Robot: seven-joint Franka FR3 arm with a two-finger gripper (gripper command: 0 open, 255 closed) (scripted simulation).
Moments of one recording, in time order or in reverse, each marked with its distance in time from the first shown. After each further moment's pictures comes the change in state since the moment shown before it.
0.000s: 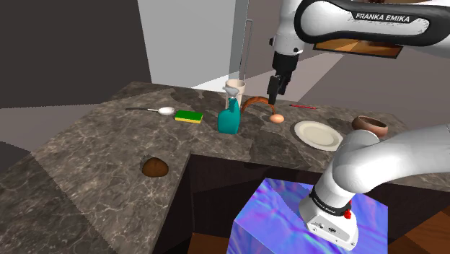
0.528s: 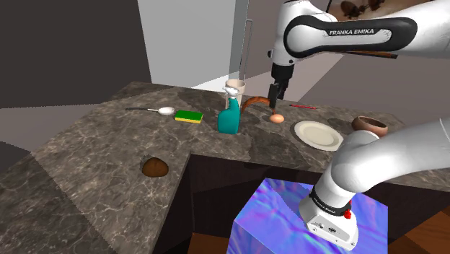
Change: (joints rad) arm -0.042 0.086 -0.098 -0.064 -0.087 0.120 -0.113
